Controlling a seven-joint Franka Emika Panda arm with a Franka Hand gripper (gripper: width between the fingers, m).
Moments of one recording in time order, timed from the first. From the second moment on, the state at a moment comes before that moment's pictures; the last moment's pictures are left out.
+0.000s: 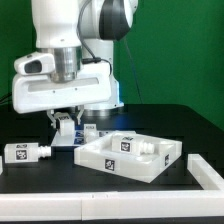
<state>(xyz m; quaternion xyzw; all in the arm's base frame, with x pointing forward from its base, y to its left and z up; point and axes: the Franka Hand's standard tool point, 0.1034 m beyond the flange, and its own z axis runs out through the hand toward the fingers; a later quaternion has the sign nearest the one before) 0.399 -0.093 0.041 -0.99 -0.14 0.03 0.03</state>
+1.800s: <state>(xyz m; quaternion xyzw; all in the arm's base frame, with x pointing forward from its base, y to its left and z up) 0.436 -0.040 0.065 -0.99 0.15 0.05 0.02</state>
